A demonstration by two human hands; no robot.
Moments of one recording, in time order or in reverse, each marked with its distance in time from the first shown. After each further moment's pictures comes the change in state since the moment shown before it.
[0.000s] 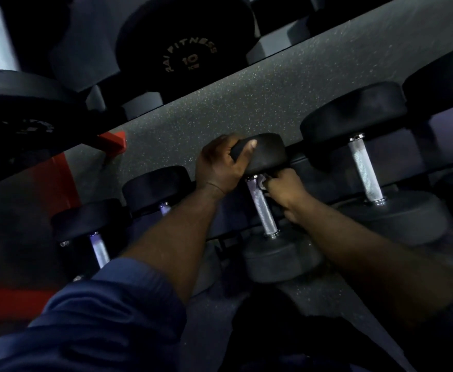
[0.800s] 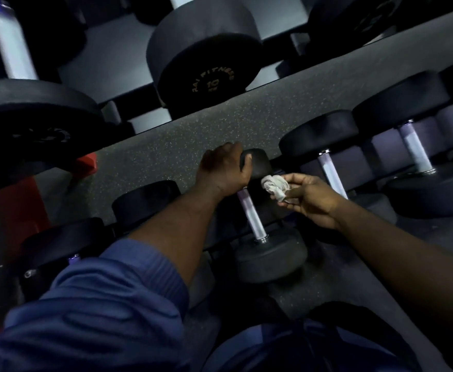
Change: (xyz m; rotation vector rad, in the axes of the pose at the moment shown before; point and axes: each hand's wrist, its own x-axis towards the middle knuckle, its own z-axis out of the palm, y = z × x) left_hand 0.019 0.023 -0.019 0.208 -0.293 0.104; right_hand -0.067 -0.025 -0.071 0.469 -0.223 0.025
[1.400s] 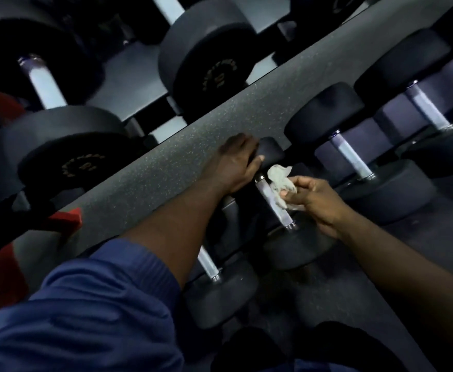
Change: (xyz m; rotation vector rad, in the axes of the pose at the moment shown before) left_hand 0.113 0.169 0.027 0.039 -0.171 0.364; right_hand -0.034 -0.040 -0.148 0.082 0.203 -0.268
